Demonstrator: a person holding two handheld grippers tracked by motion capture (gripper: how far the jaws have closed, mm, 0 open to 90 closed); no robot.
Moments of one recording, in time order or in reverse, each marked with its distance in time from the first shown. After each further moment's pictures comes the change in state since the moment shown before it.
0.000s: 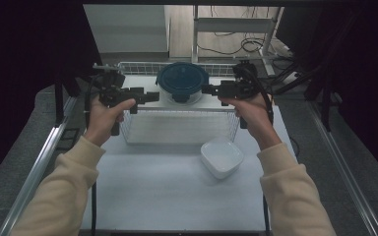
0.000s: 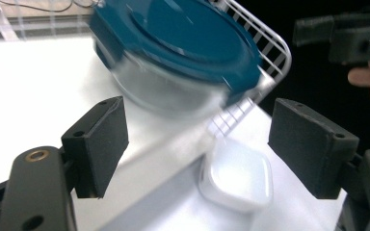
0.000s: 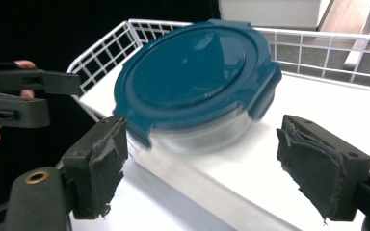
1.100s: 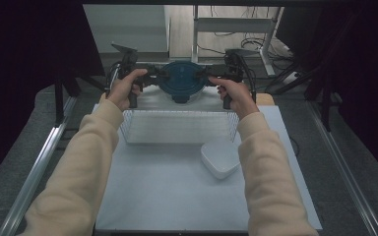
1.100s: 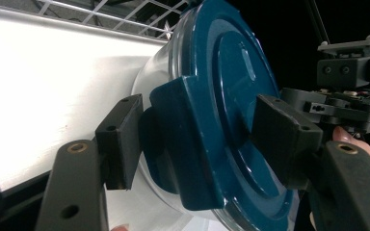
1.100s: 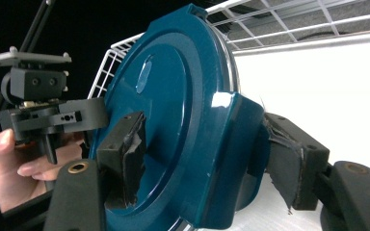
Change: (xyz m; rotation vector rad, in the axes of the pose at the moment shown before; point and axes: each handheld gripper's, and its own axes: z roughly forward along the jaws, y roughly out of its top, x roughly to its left) left arm 0.084 0.057 0.082 0.118 -0.201 -0.494; right arm -0.065 0.028 0.088 0.150 0.192 0.479
